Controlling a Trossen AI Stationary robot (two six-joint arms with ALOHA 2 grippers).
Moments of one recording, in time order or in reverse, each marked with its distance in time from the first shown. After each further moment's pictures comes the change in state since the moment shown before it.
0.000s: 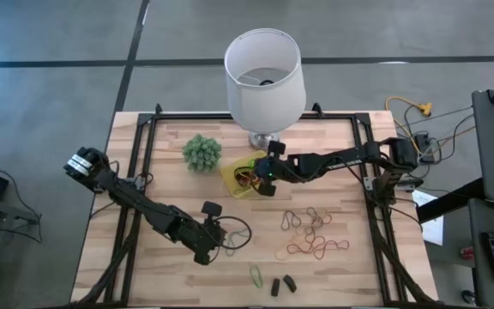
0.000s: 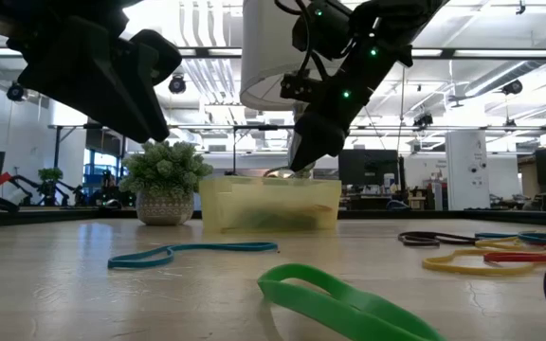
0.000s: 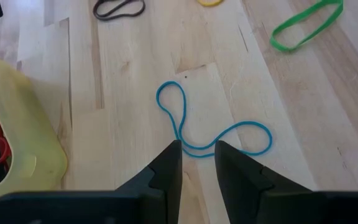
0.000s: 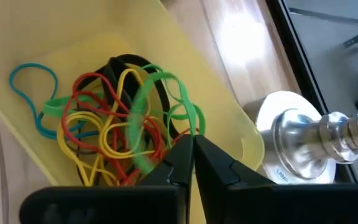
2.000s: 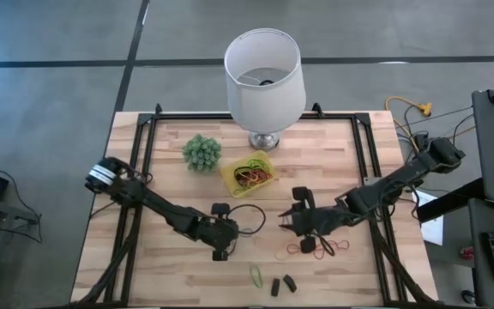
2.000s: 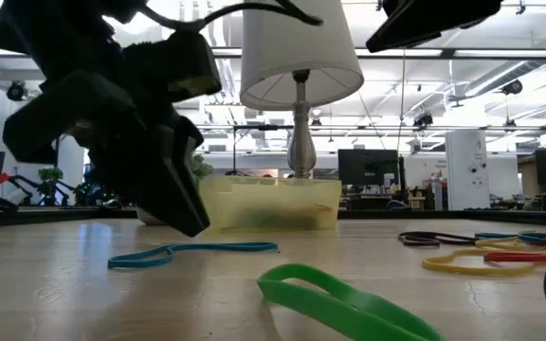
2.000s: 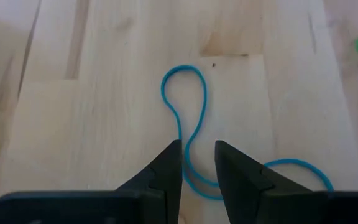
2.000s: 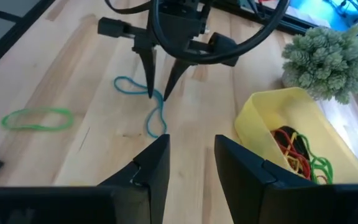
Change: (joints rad) left arm 0.093 0.230 -0.009 0.215 0.055 -0.187; right arm 0.547 -0.414 -0.245 0.061 -0.006 0.114
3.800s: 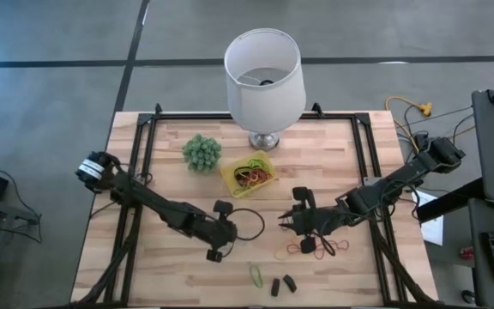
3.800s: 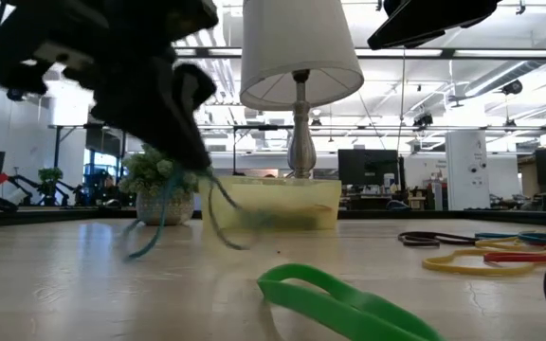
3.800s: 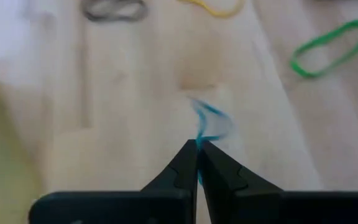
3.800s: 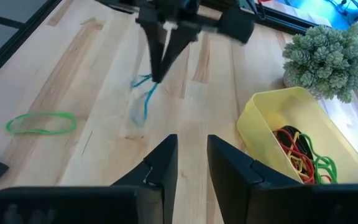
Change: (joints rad) left arm 0.007 -0.114 0.043 -0.091 0.043 0.205; right arm 0.002 -0.003 -0.006 0.014 0.000 0.018
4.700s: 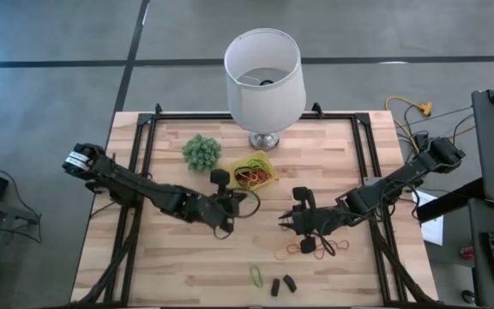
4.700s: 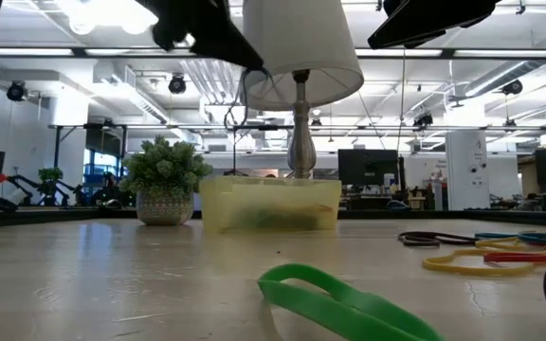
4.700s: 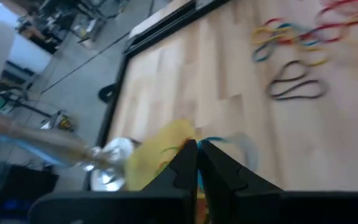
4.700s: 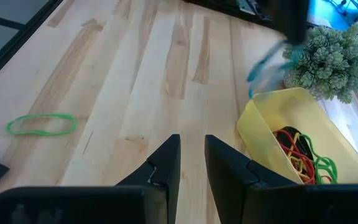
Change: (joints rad) left arm 0.096 -0.158 0.084 0.016 -0.446 0.347; right arm 0.000 0.000 0.000 0.004 0.000 0.001
